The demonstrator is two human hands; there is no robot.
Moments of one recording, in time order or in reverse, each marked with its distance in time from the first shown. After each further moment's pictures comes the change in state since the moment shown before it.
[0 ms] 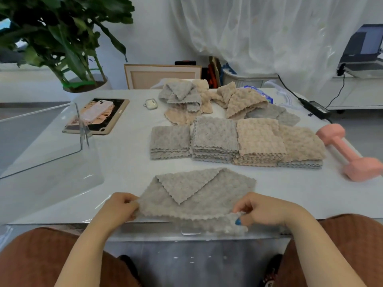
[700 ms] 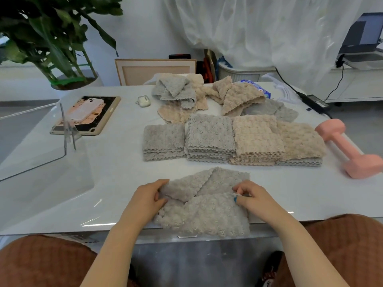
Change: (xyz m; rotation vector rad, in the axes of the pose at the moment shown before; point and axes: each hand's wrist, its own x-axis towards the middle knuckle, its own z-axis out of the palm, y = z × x) left_hand 0.028 0.033 0.056 0.332 -0.025 0.456; right_hand 0.035 0.038 0.006 0.178 0.606 0.024
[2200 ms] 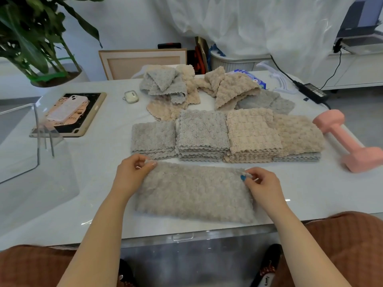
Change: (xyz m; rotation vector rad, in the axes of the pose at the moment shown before) left_hand 0.072 -0.003 -0.017 -0.421 0.220 -0.167; right_hand 0.031 0.025 -0.013 0.122 0.413 0.032
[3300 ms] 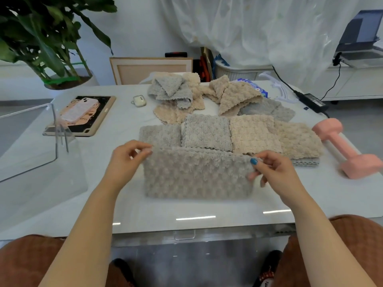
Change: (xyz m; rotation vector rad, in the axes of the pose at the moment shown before) left_hand -0.002 0.022 -0.038 0.005 0.036 0.315; right_hand -0.002 -0.052 -0.043 0.313 -0.160 -0.096
